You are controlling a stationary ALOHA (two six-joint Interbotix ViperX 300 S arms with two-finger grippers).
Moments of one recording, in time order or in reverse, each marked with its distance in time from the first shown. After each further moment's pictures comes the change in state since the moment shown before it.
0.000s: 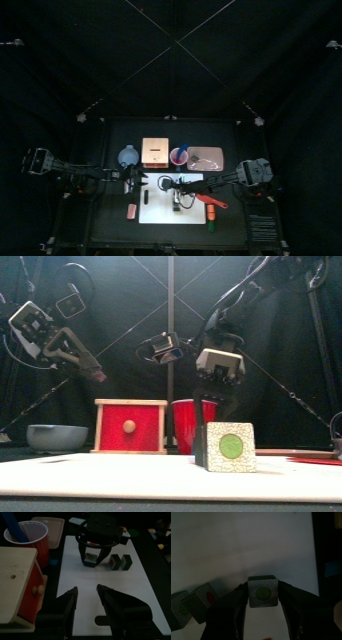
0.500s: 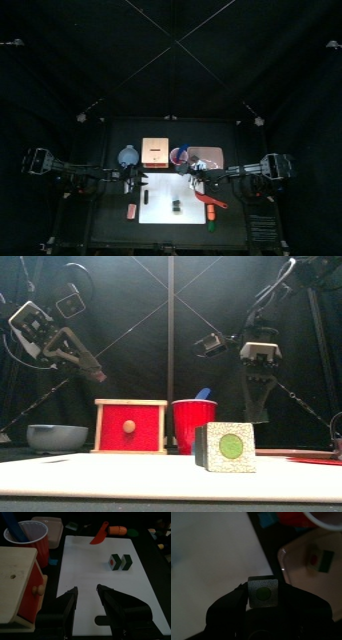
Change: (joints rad) left arm 0.000 0.000 0.000 0.000 0.000 -0.002; right arm -0.161 -0.328 0.265 0.017 0.115 0.003
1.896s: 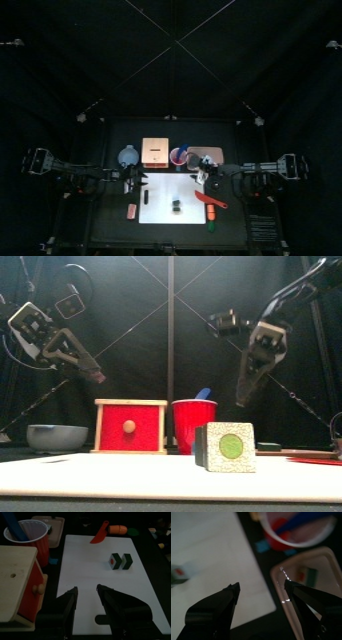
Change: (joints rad) left arm 0.000 0.000 0.005 0.000 0.002 0.002; right arm 0.048 -0.173 0.135 -0.061 -0.342 -0.012
